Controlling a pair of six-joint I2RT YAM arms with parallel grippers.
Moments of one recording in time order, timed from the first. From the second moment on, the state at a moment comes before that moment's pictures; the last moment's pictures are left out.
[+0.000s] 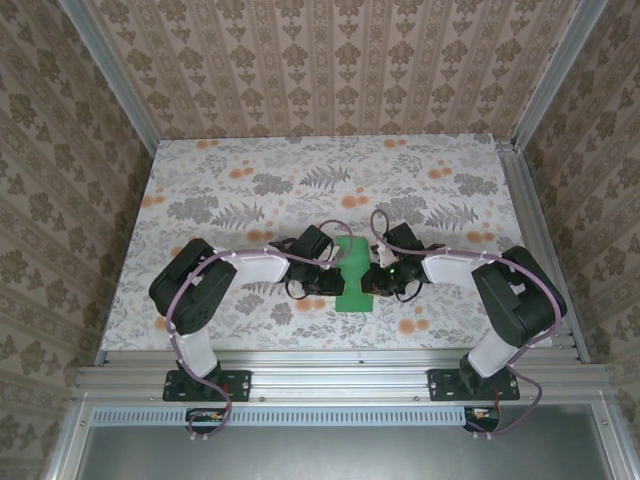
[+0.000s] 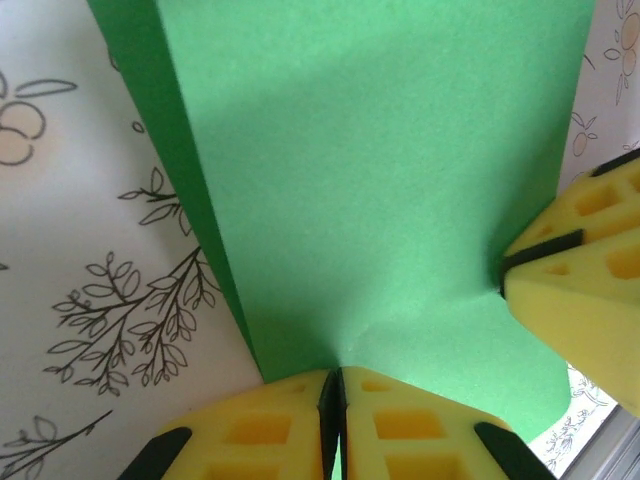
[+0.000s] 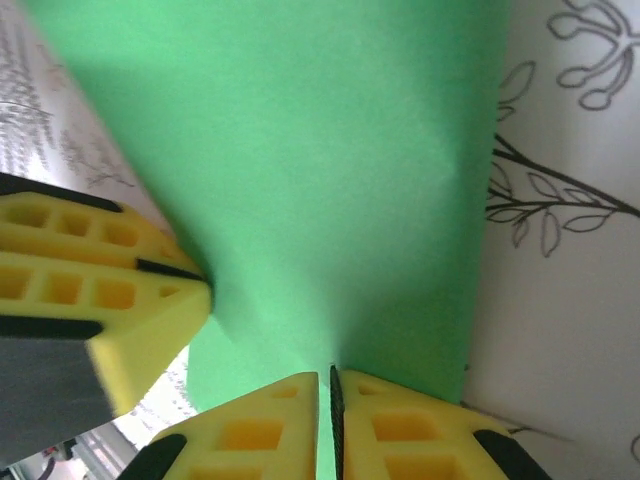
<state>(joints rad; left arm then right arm) -0.81 1.81 0.93 -0.24 0.44 -0.56 0.46 1.62 0.73 -0.24 -0.53 0.57</state>
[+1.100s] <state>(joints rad) -0.81 1.83 0.95 -0.25 0.45 -0.54 0.49 1.52 0.58 -0.24 -0.56 0.58</state>
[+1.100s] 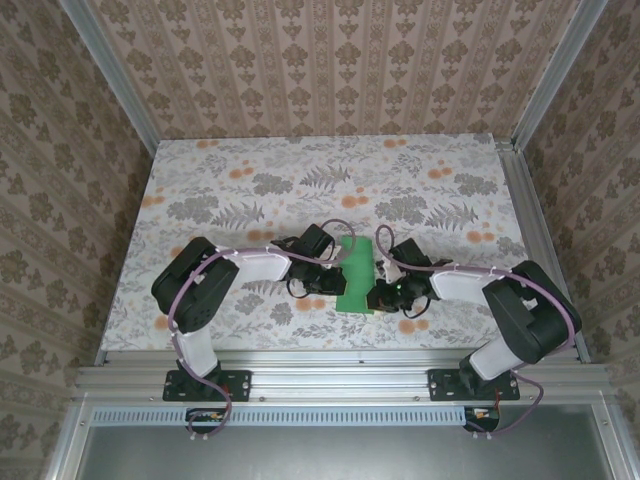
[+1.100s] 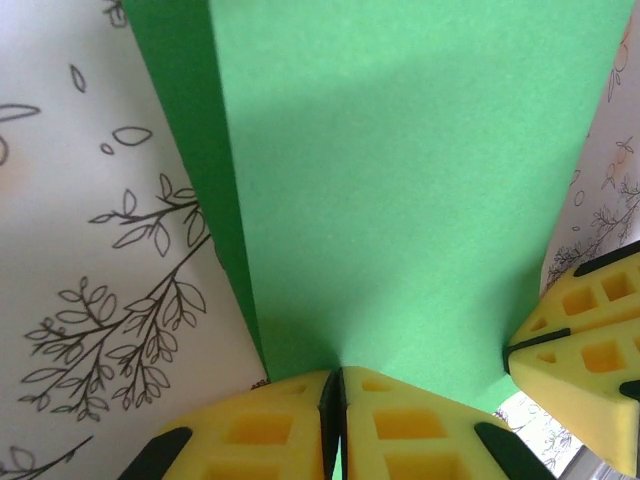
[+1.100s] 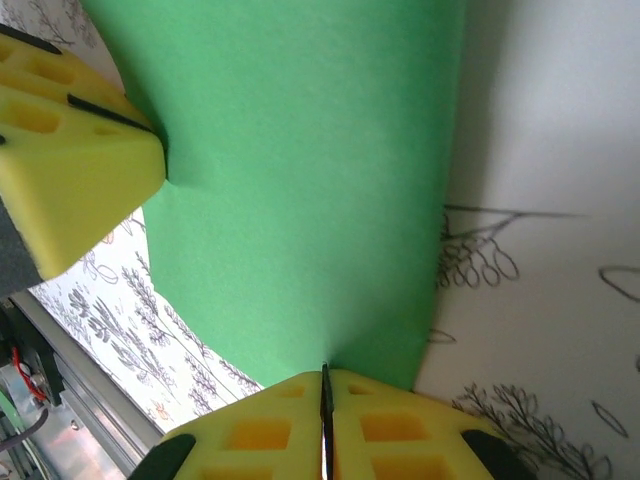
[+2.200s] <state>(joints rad) -0.82 1.82 0.95 -0.25 0.43 -0.48 0.36 1.68 0.70 -0.11 -0.56 0.67</state>
